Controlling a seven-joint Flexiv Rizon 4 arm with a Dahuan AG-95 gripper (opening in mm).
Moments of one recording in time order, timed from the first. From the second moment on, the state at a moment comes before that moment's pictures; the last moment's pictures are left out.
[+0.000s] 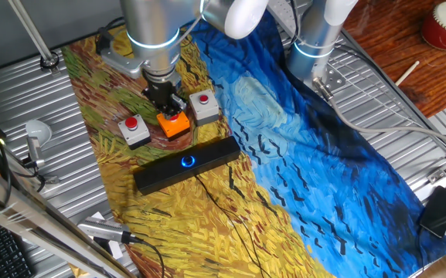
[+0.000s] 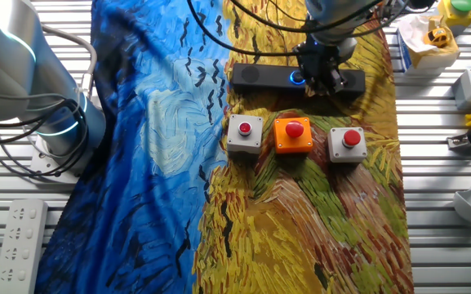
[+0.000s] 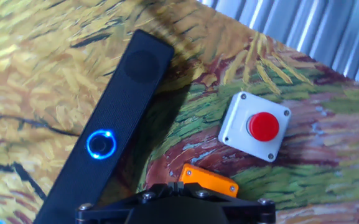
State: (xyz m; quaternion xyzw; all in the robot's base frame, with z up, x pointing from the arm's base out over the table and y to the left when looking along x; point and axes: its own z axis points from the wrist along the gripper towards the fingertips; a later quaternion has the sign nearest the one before) arm 0.514 0.043 0.162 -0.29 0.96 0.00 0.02
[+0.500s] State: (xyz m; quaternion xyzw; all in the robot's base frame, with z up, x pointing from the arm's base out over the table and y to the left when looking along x) arm 0.526 0.088 0.156 -0.30 0.95 0.00 0.02
